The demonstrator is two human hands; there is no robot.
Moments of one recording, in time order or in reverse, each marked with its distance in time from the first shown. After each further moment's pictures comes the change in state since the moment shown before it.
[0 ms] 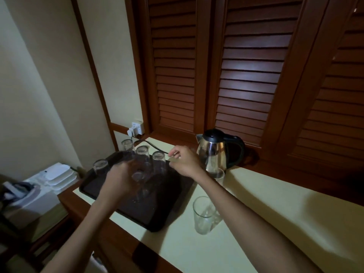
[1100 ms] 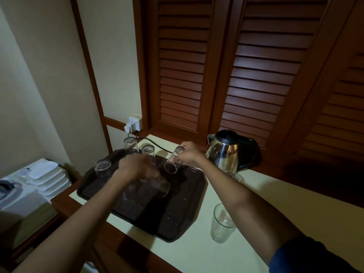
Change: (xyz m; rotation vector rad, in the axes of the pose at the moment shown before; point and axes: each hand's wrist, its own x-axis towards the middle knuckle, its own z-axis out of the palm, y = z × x) left_hand 0.090 -0.022 0.003 0.177 -0.520 -0.204; right_hand 0.100 0.018 0.049 0.089 -0.088 0.322
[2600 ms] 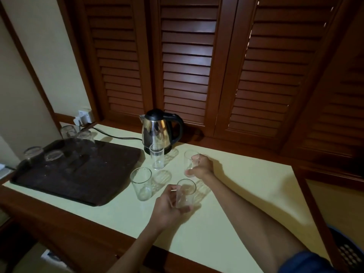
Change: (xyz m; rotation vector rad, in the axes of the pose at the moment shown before) left_hand -0.142 0.230 0.252 -1.032 -0.067 0.309; right_hand -0.175 0.242 -0.153 0.145 0.288 0.268
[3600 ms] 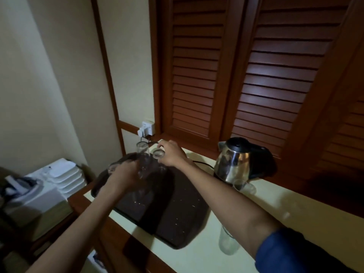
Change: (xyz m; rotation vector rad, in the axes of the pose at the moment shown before) left_hand 0.065 0.033 -0.395 1.098 0.295 -0.097; right_hand 0.014 -0.304 0.279 -0.481 -0.319 -0.696
